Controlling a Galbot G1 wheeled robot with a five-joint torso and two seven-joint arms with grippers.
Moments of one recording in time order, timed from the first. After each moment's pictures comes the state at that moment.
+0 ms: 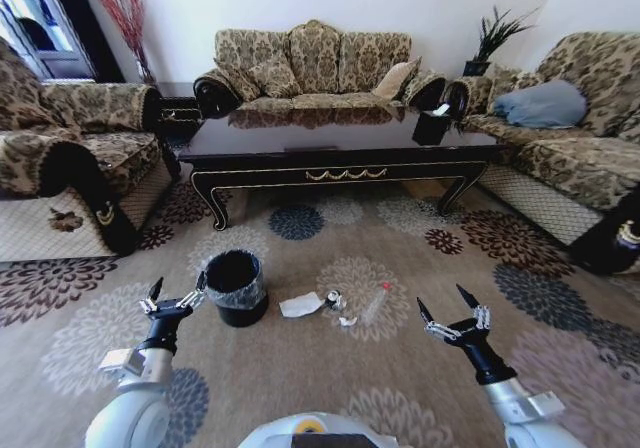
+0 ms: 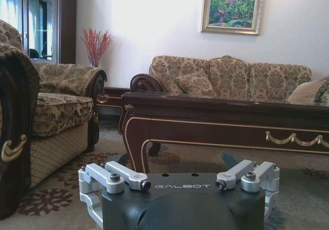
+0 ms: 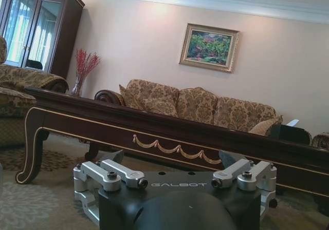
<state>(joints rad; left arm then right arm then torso) 1.75 -1.26 -0.74 -2.30 -0.44 0.01 -0.17 -1.85 1.29 0.95 2.10 0.36 0.40 -0.41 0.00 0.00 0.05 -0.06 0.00</state>
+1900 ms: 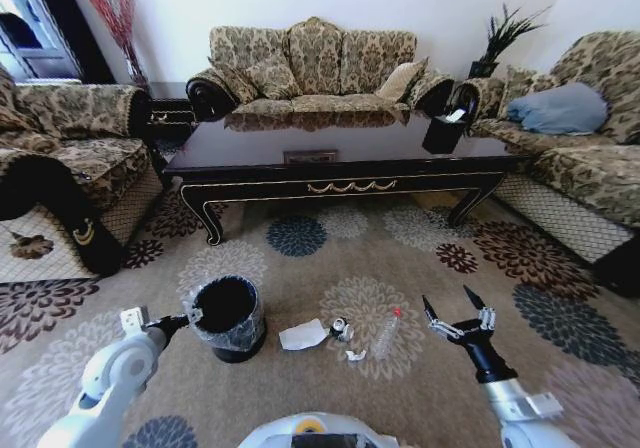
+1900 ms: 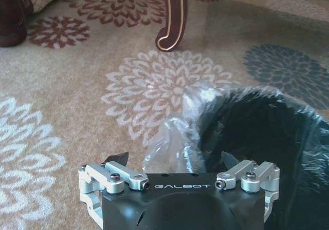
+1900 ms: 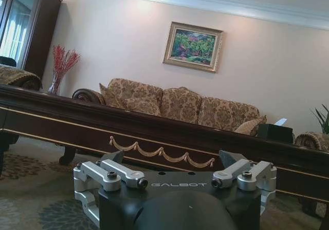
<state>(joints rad) 1.49 -1.06 -0.77 -2.04 -1.00 0.74 -0.45 -1.84 1.29 0.93 2.08 0.36 0.43 -0.33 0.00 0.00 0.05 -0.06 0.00</state>
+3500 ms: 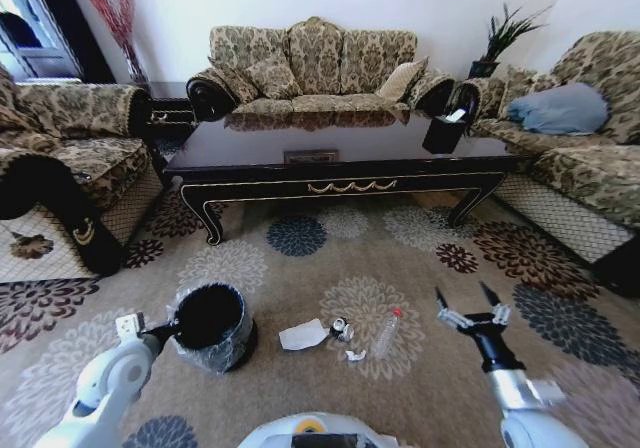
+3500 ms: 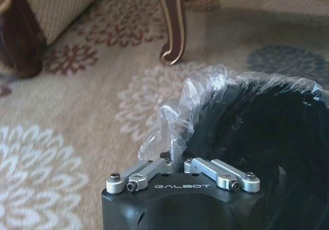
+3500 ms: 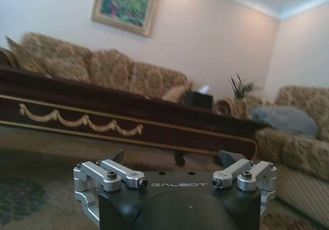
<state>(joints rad) 1.55 -1.01 -0.80 -2.13 -0.92 0.74 -0.44 -1.78 1.23 0.89 2.13 0.29 0.14 0.11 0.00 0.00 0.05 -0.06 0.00</state>
